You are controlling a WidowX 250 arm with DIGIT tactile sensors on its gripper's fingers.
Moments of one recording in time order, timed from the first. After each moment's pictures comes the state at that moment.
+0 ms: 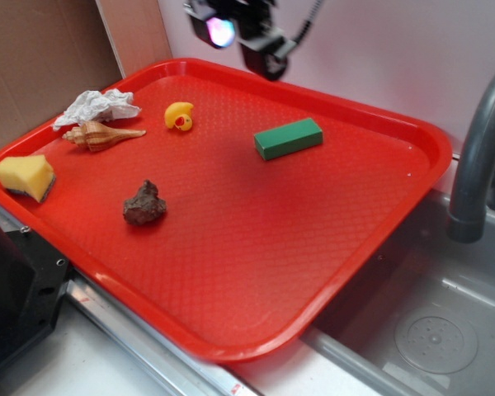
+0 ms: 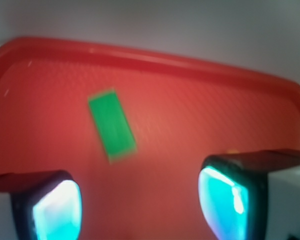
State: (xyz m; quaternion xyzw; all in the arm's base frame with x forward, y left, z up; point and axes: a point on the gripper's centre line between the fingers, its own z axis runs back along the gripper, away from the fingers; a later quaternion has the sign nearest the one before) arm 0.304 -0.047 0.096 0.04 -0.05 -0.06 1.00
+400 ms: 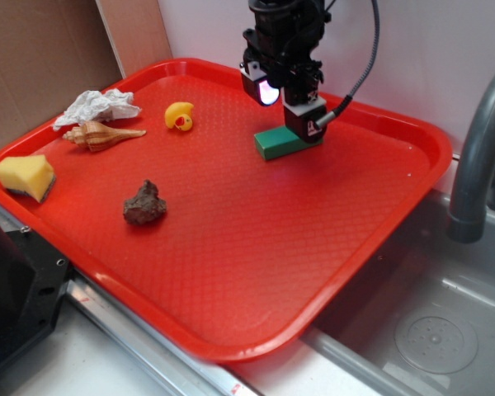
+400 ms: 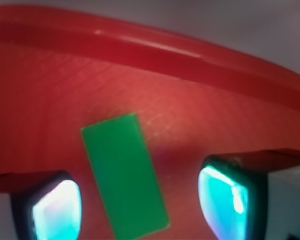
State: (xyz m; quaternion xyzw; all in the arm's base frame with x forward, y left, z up) arm 0.313 -0.057 0.044 0.01 -0.02 -0.11 0.99
